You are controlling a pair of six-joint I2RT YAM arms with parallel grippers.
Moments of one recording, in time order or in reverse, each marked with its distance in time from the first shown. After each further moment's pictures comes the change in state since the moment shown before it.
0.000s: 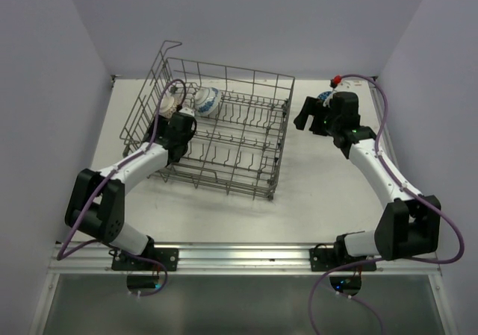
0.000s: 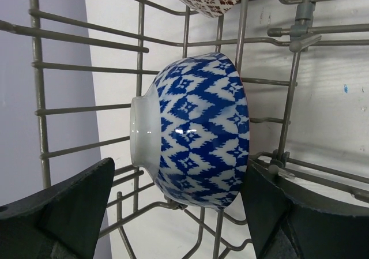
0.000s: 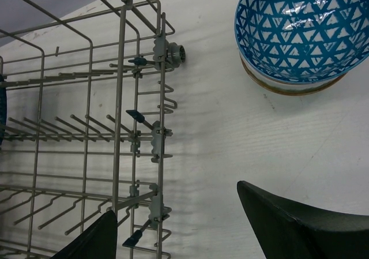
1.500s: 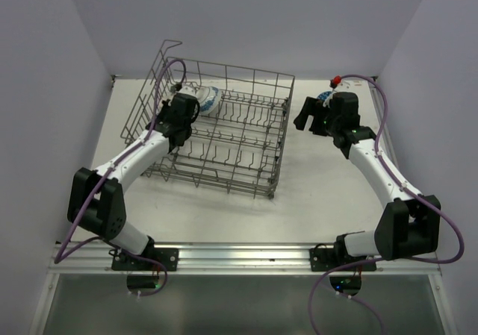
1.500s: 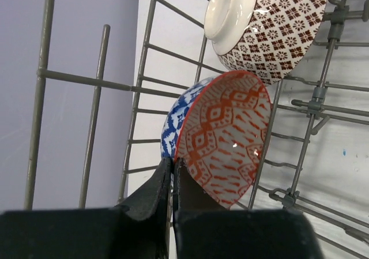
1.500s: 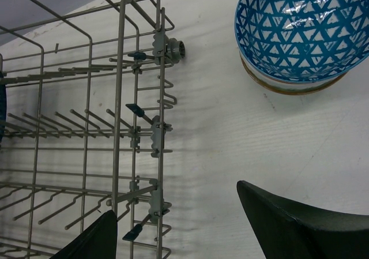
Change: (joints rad) left arm -0.022 0.023 0.210 -0.058 -0.106 0.001; right arm 0.000 0.002 -0.003 0.002 -0.001 0.000
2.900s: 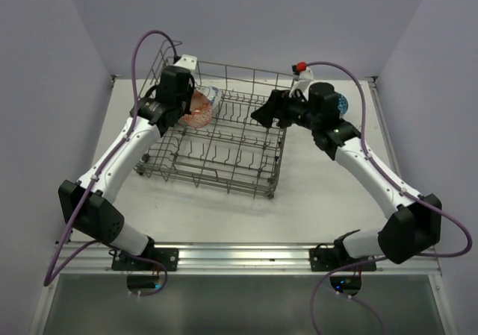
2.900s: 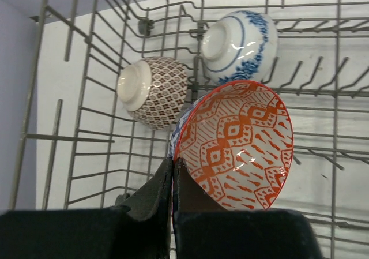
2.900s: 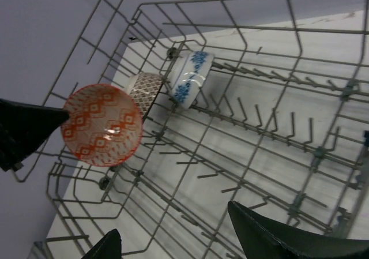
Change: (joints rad) left arm -0.015 -0.029 0.354 -0.255 0.364 -0.224; right arm 0.219 -0.026 0.114 0.130 -0.270 0.066
